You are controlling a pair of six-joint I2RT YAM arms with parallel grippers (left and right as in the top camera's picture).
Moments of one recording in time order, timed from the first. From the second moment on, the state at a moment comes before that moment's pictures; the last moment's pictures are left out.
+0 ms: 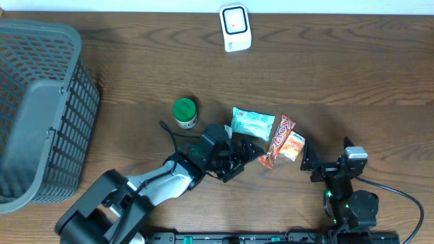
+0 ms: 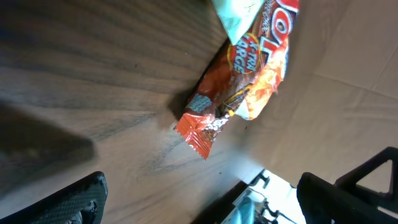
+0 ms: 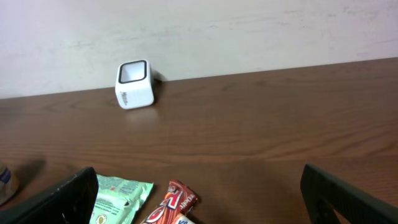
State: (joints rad) left arm -0.73 1.63 0.56 0.34 0.53 -1.39; right arm 0.05 0.03 0.01 -0.07 -0.05 0.17
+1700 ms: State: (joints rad) left arm -0.83 1.99 0.71 0.69 0.44 -1.66; right arm 0.05 0.03 0.01 -0.07 -0.05 0.17
